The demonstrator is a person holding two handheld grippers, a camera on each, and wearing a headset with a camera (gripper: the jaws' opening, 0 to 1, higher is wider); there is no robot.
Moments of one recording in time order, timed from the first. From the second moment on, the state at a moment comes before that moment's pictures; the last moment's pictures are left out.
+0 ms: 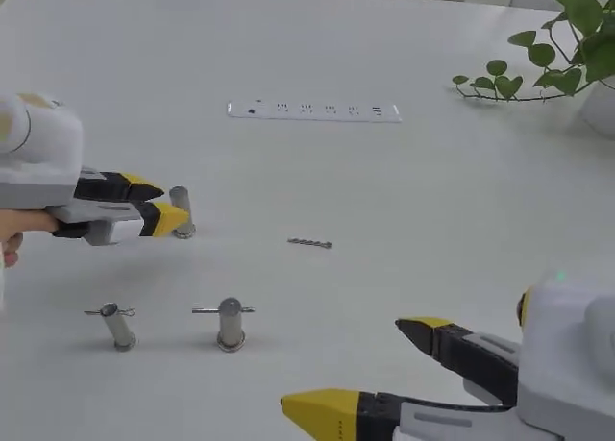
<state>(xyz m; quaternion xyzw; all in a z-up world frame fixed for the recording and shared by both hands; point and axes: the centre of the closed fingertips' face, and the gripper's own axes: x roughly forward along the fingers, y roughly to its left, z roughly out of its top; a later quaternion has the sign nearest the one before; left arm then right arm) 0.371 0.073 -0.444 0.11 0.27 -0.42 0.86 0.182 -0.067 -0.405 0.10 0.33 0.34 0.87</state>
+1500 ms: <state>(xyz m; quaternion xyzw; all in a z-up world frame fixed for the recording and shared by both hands) 0.382 0.064 -0.422 0.09 0.24 -0.41 0.87 0.188 -0.064 -0.410 0.11 0.33 0.35 0.87</state>
